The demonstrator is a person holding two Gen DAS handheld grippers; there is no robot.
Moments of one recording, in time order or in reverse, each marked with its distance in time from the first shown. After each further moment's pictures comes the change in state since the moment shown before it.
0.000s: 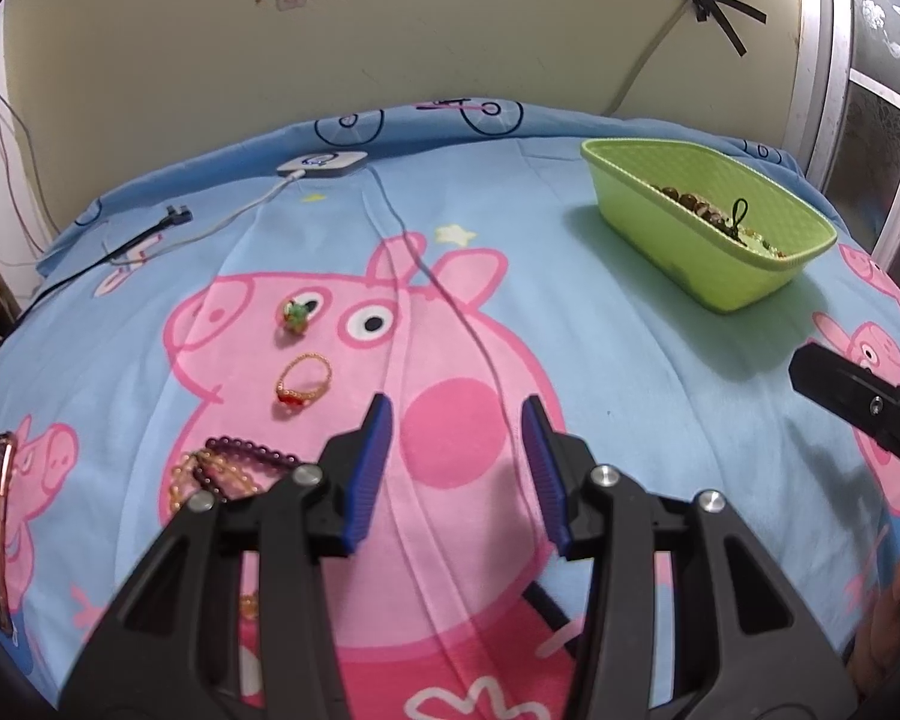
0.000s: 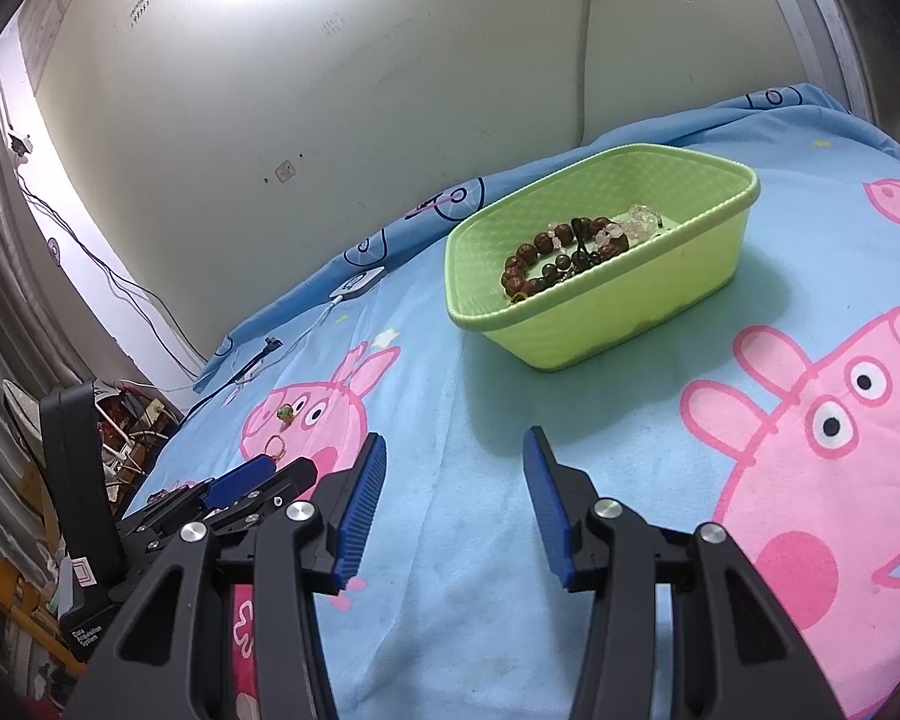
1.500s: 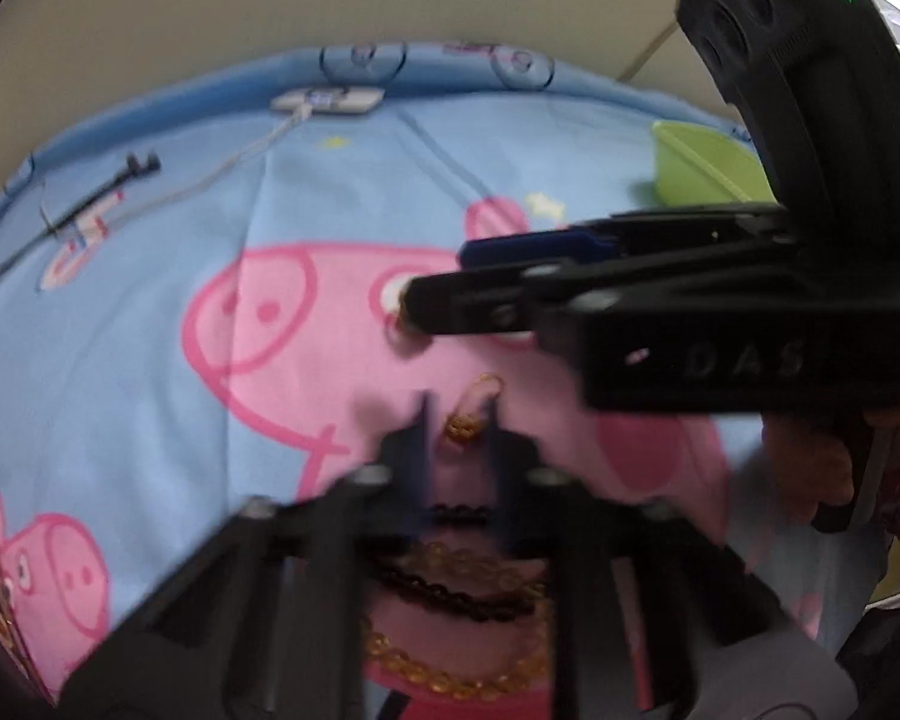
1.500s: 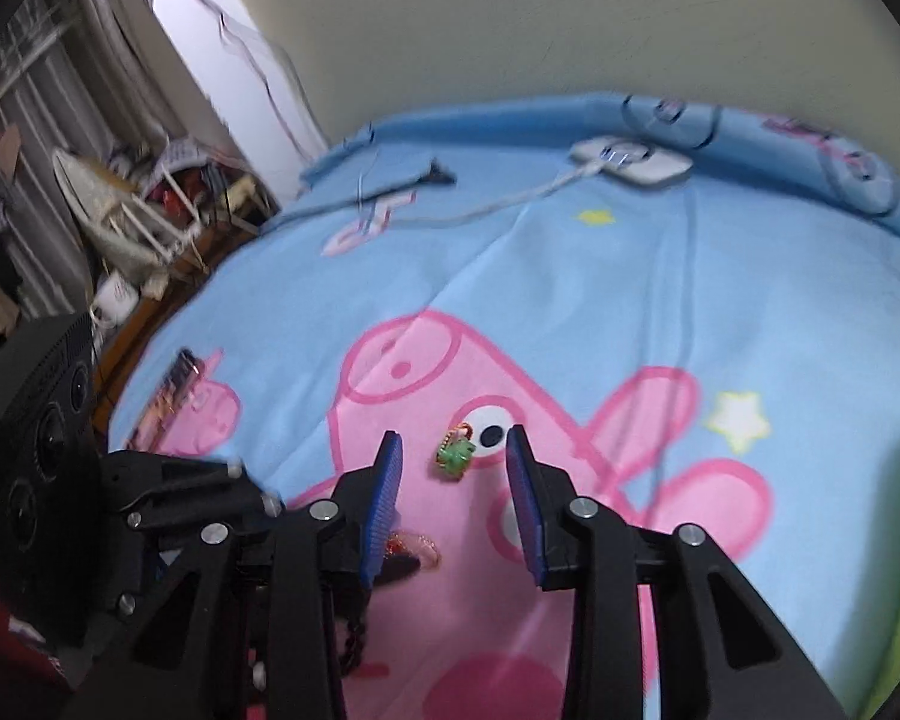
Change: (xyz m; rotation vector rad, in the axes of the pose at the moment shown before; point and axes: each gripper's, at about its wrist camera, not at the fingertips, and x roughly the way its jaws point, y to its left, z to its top) left arm 0.040 0.100 0.023 -0.004 0.156 -0.226; right arm 0.208 0.157 0.040 -0.470 0.504 0.254
